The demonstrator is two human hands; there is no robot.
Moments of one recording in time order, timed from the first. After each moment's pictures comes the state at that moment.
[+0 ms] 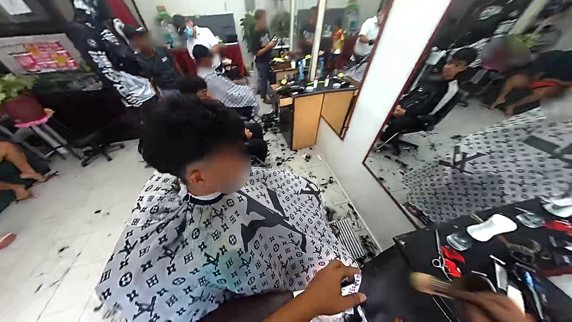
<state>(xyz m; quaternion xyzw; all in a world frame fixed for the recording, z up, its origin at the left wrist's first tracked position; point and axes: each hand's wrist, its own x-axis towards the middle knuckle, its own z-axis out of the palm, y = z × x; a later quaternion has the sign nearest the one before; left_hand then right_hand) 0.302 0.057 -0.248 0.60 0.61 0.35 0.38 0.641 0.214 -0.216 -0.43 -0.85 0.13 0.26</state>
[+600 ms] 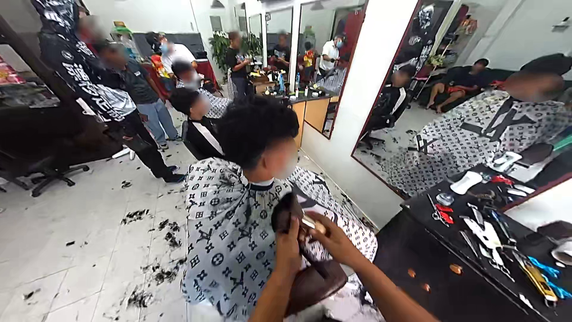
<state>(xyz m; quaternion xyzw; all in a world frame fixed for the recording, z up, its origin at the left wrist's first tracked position) 0.146 -0.149 -0.186 0.15 0.45 0.81 0.35 0.260 -0.056 -0.184 -0.15 -0.79 0.54 0.26</state>
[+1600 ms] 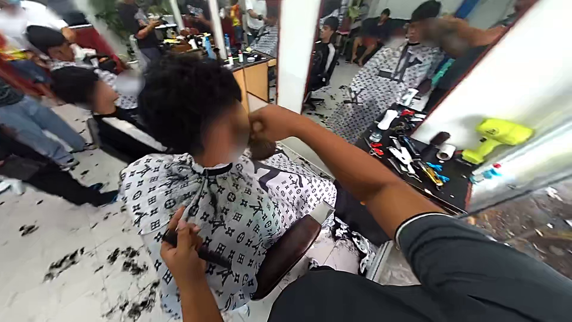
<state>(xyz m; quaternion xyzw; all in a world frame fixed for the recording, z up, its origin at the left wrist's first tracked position) 0.004 -0.244 -0.210 0.30 0.50 0.80 0.15 0.156 0.057 -0.031 -0.13 -0.98 0.09 0.14</state>
